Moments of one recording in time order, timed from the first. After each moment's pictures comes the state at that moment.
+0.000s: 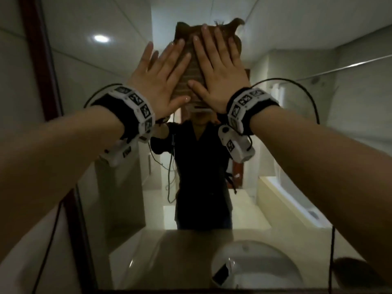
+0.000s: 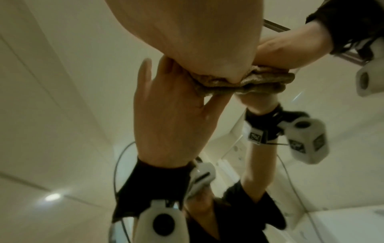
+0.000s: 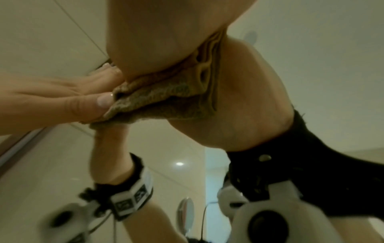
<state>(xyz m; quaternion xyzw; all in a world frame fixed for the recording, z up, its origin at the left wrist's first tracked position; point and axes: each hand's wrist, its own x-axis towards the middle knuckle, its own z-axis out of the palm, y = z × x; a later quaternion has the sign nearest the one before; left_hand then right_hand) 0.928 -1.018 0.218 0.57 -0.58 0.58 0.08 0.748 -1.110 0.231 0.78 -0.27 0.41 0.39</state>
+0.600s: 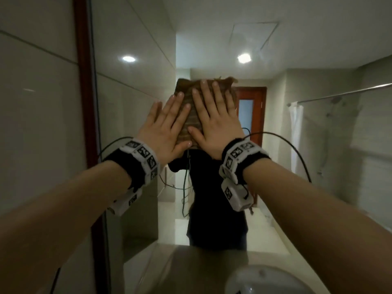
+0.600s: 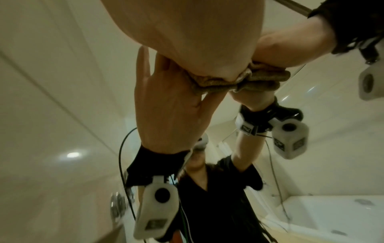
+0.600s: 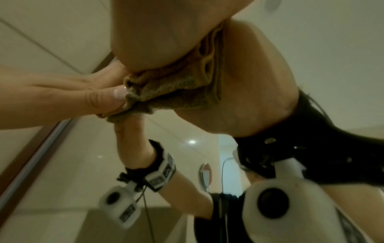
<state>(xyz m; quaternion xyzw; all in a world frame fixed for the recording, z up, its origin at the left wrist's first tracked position) 0.974 -0.993 0.147 0.61 -0.59 0.52 0.11 0.810 -1.089 0.168 0.80 -0.23 0.42 0.36</state>
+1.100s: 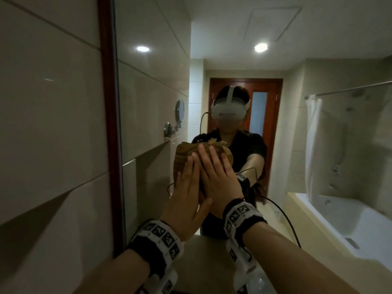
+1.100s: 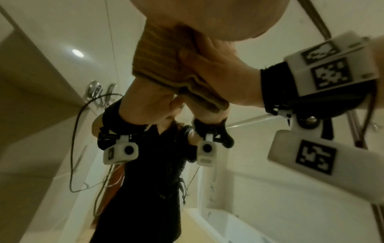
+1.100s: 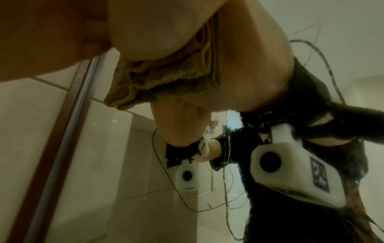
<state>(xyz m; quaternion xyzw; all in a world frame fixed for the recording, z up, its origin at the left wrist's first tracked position) 0.923 -0.959 -0.018 0.62 -0.66 0.21 0.36 0.831 -1.068 0.013 0.85 -0.24 0.30 0.35</state>
